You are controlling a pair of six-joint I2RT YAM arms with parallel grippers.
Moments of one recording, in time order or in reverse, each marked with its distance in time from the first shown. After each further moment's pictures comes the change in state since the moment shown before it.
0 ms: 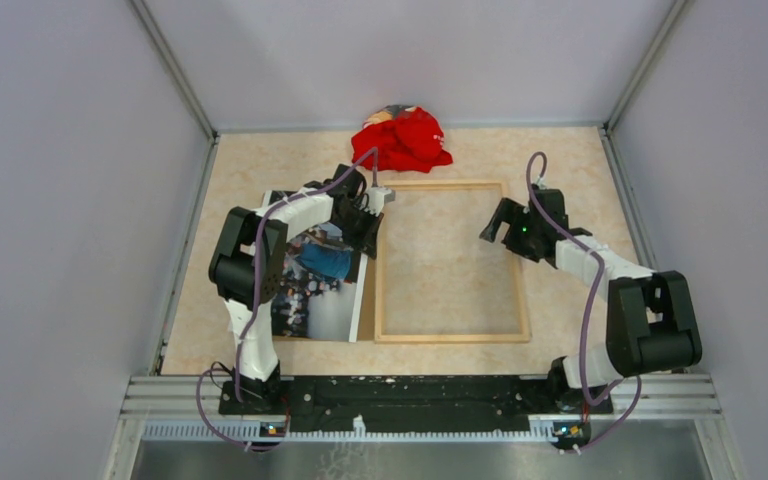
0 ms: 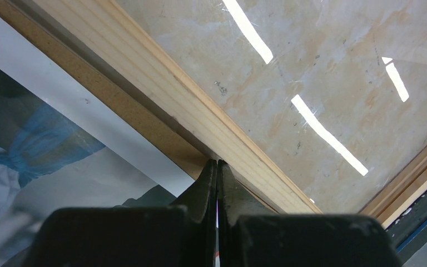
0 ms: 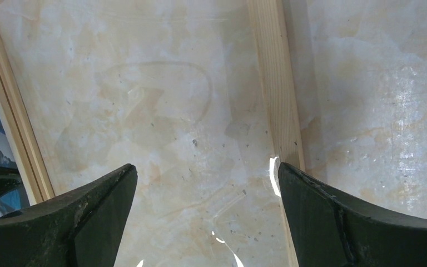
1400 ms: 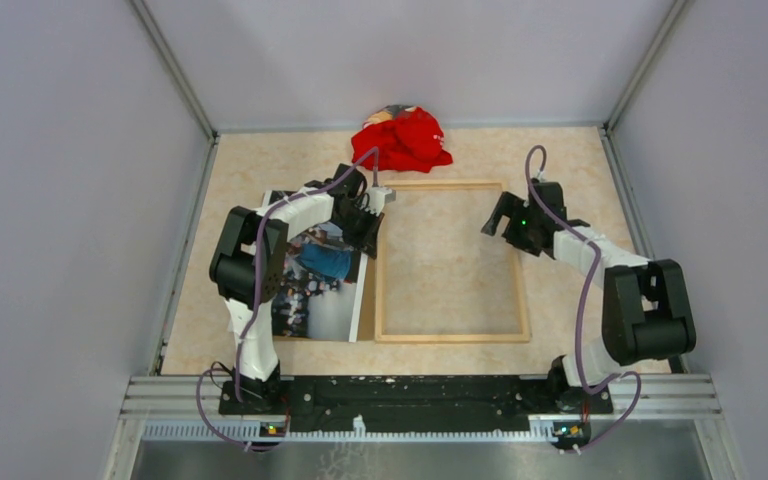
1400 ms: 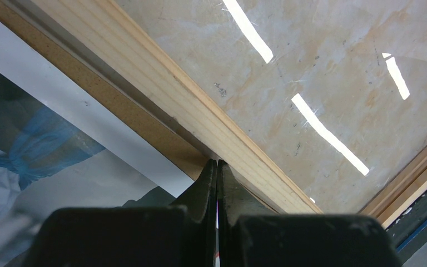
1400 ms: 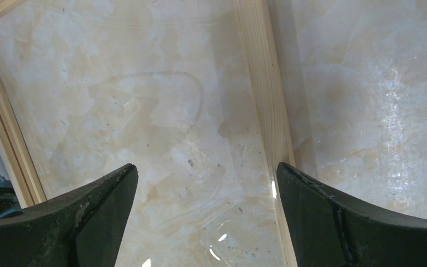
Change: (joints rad) left arm -0.001 0.006 0.009 -0.007 0.000 0.004; right arm -0.013 0.061 0.066 -0.024 0.029 -0.002
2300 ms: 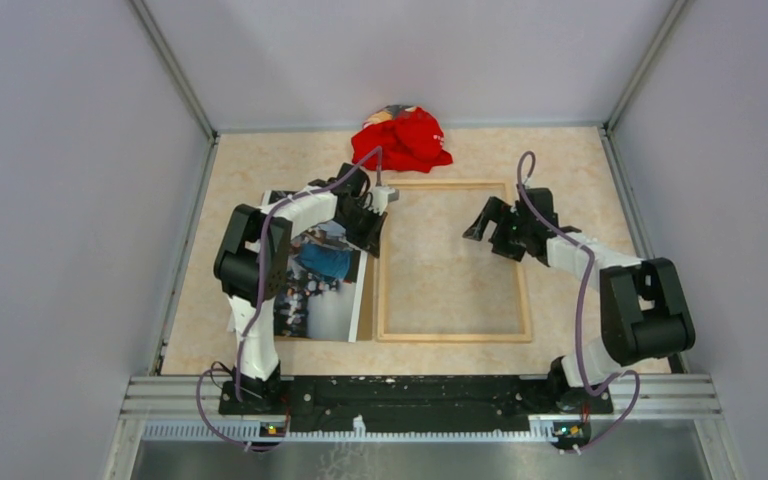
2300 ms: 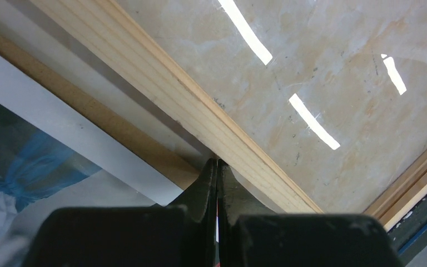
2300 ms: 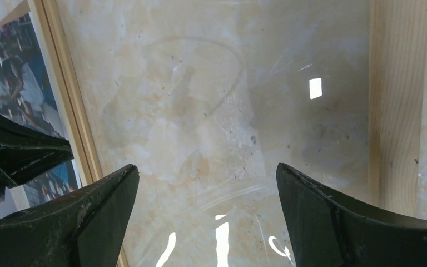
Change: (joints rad) left arm -0.004 0.024 0.029 -0.006 0.009 0.001; right arm 0.056 0.008 -0.053 0.108 -0.164 0.092
